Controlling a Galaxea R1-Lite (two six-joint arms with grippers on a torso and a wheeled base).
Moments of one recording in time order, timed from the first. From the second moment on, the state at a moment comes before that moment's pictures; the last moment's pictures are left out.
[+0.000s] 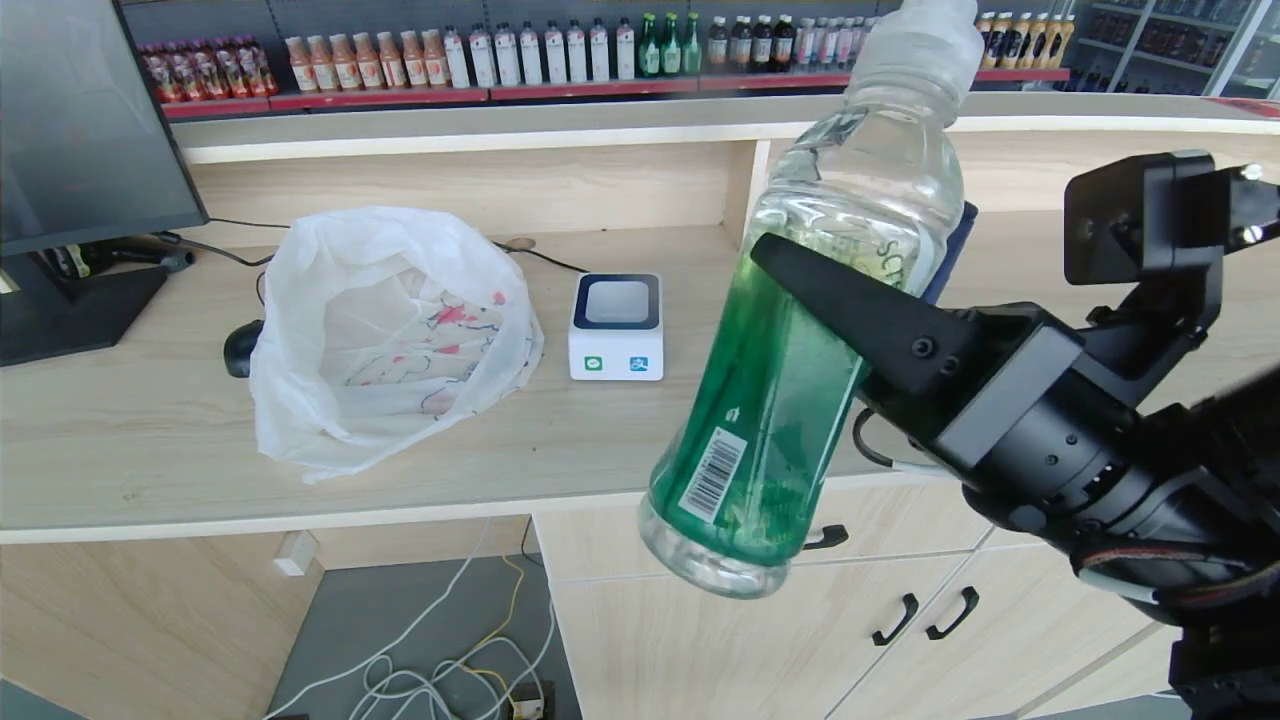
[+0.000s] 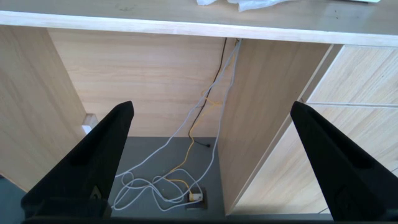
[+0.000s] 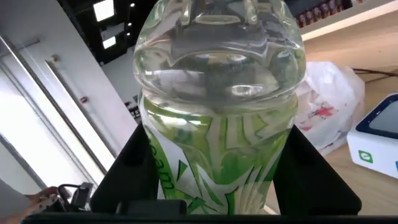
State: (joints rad) left arm 0.00 0.00 0.00 0.00 0.00 -0.02; right arm 0.76 1.65 -0.62 -1.57 0.32 0.57
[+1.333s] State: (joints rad) left arm 0.00 0.00 0.00 0.00 0.00 -0.01; right arm 0.73 1.68 -0.71 -1.47 -0.32 -0.13
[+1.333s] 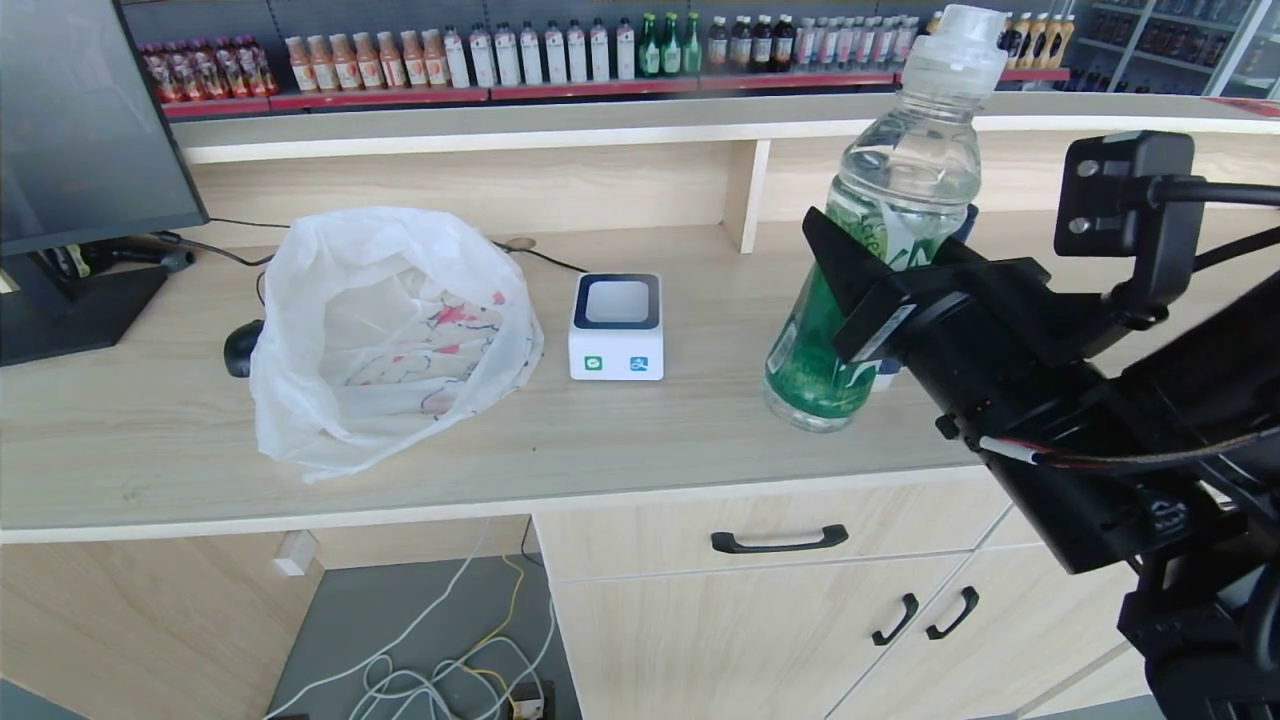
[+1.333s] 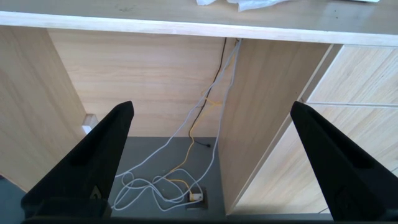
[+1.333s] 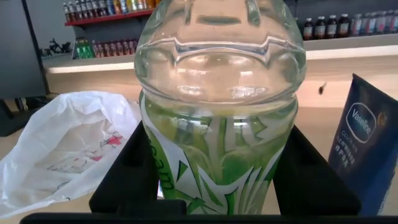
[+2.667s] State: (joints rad) left arm 0.00 0.00 0.00 0.00 0.00 -0.02; right arm 0.69 1.82 -0.87 -1.50 -0.19 -0.04
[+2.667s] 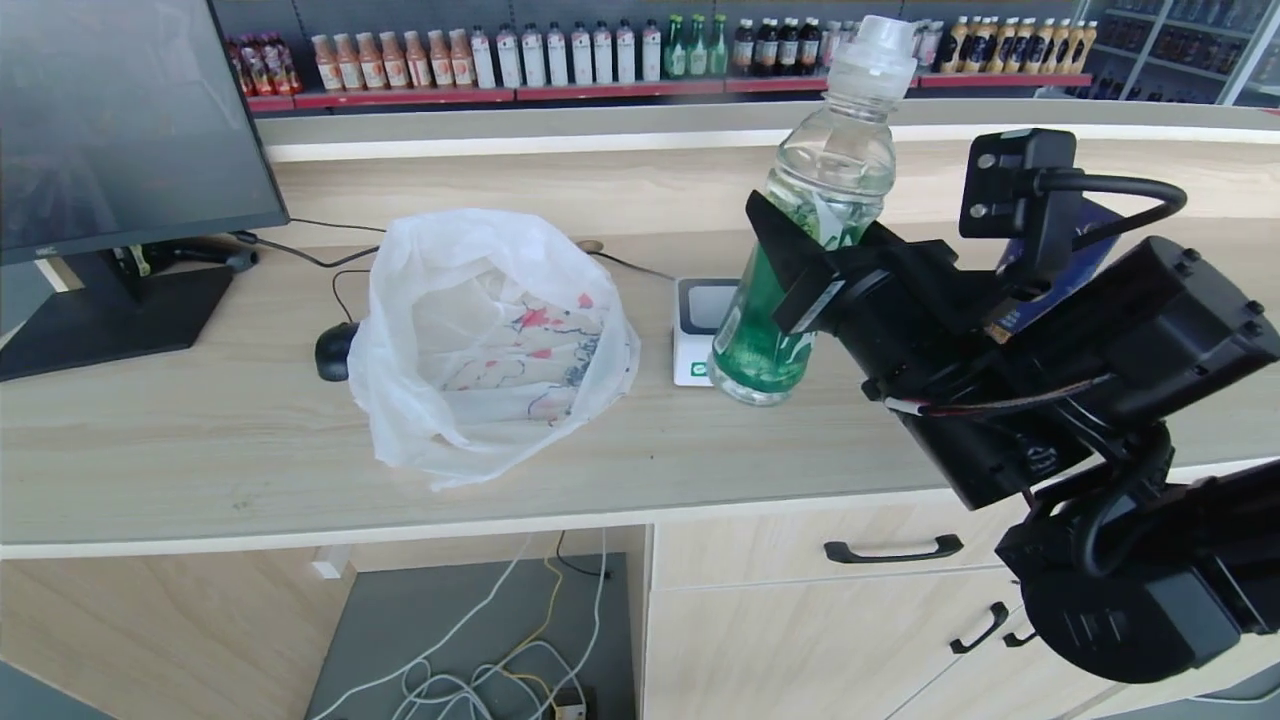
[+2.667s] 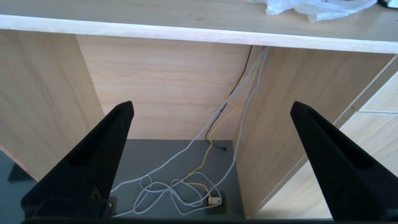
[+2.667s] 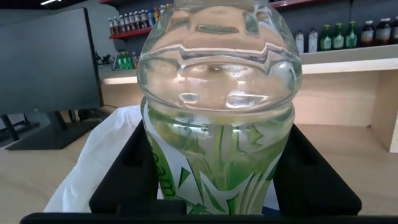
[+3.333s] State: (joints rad) left arm 0.00 0.00 0.00 0.00 0.00 -0.02; right arm 0.67 1.81 -0.88 -1.43 -0.17 -0.11
